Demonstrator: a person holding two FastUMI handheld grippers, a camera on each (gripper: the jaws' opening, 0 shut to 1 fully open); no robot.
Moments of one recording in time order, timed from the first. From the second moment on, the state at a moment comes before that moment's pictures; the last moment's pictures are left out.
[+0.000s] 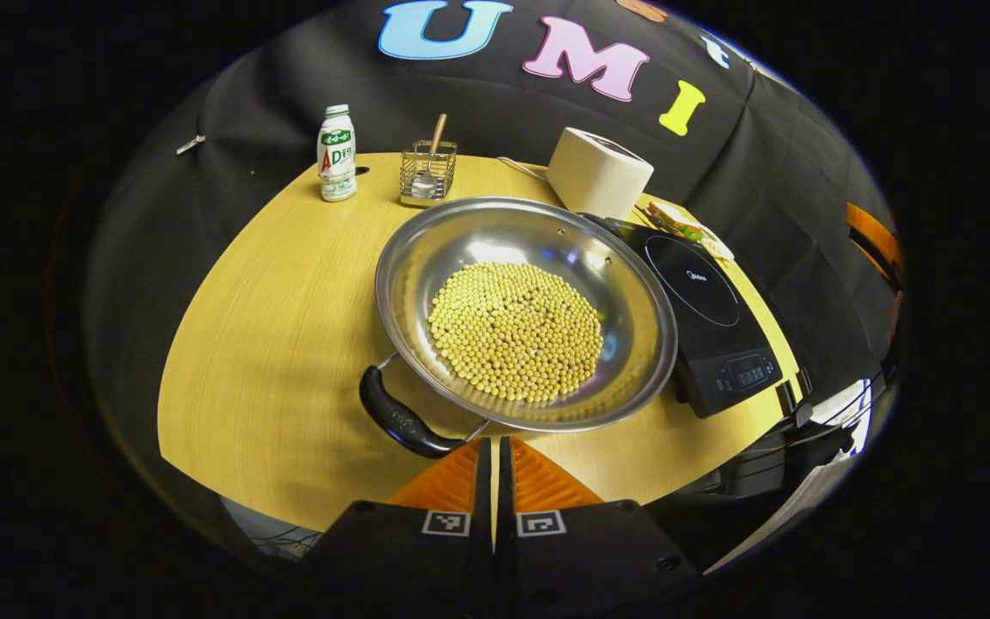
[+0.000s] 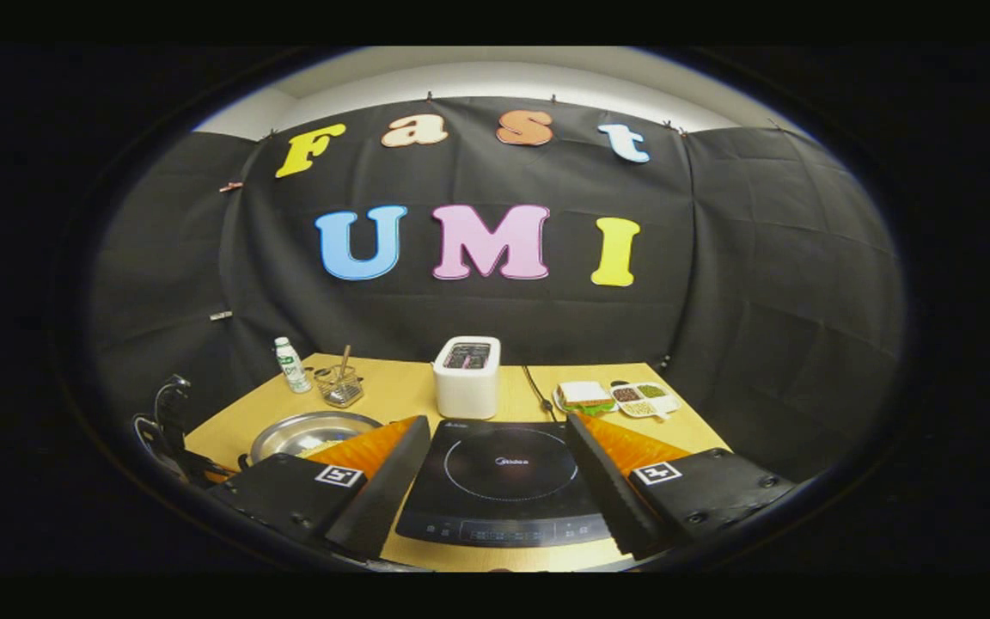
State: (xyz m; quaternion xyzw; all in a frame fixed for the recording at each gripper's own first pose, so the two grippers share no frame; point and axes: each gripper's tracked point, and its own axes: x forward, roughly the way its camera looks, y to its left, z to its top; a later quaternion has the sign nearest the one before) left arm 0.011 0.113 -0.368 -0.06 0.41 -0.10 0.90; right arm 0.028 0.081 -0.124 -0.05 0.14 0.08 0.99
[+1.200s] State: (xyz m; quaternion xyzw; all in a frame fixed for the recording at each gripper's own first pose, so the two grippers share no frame) left arm 0.068 0.195 -0.390 -0.05 0.44 -0.03 0.90; right arm 0.051 0.098 -0.148 -0.06 0.16 0.07 0.98
